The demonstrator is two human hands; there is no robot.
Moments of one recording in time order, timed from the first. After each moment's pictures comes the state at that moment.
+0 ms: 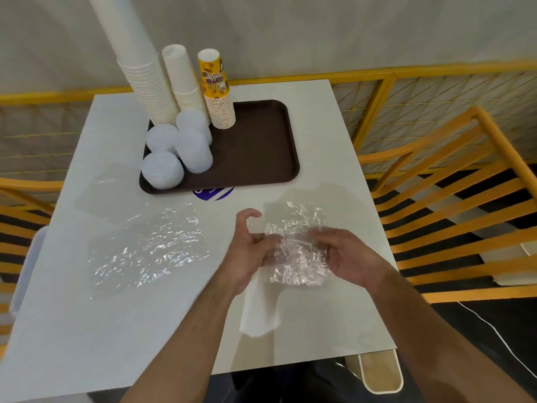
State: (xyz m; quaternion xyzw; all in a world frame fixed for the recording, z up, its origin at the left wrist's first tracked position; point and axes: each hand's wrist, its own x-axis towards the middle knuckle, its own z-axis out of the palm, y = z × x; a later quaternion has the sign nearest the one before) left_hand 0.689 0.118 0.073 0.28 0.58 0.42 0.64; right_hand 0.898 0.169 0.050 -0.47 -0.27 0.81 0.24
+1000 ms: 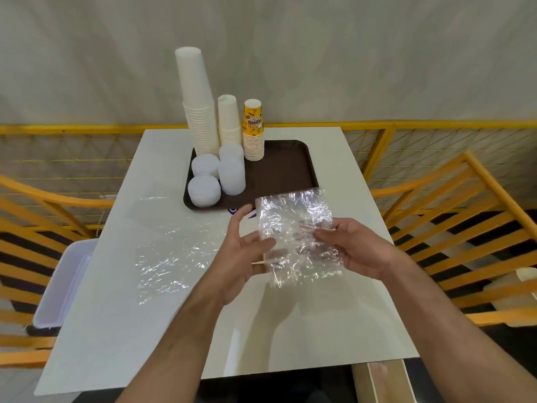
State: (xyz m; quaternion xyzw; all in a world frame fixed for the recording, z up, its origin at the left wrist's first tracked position) left_hand 0.608 0.058 0.139 0.28 0.46 0.52 0.66; right_hand 0.835 0.136 0.152 -0.42 -0.44 0.76 0.24
